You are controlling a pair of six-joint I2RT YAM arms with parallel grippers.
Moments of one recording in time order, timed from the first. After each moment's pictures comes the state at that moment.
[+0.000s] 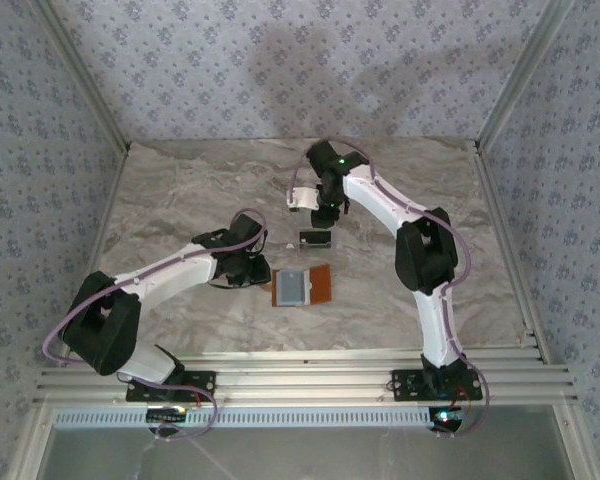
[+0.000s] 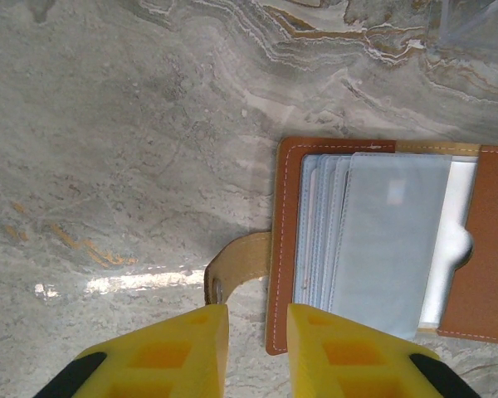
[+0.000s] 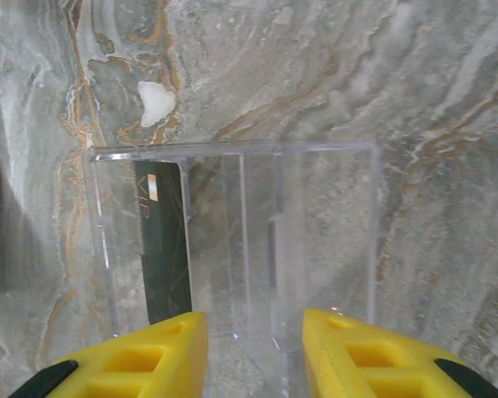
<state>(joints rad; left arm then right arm) -0.65 1.47 0.91 -0.63 0.10 -0.75 0.54 2.14 1.92 -1.03 -0.12 -1.04</state>
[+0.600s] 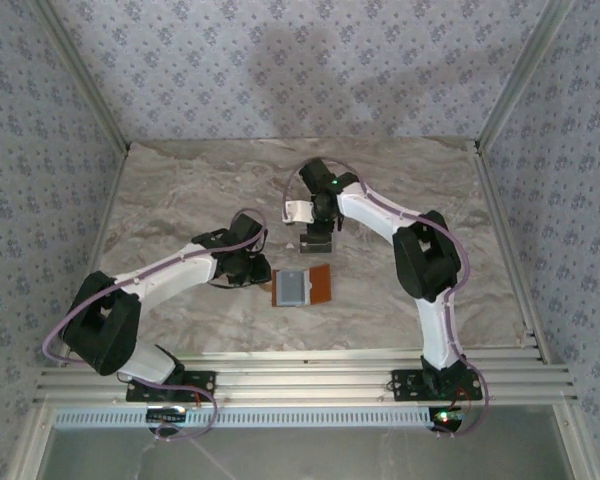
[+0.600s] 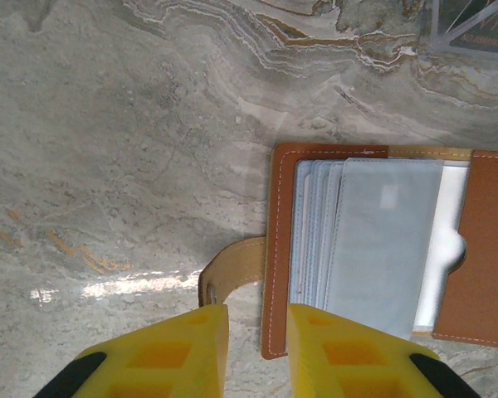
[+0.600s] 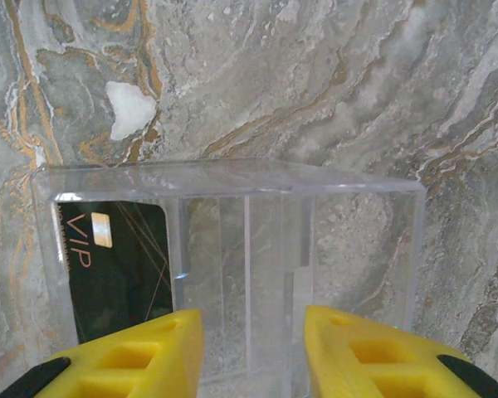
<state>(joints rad) -0.65 1.47 0.91 -0.62 0.10 -0.75 0.59 2.09 1.70 -0.77 -0.02 -1.03</state>
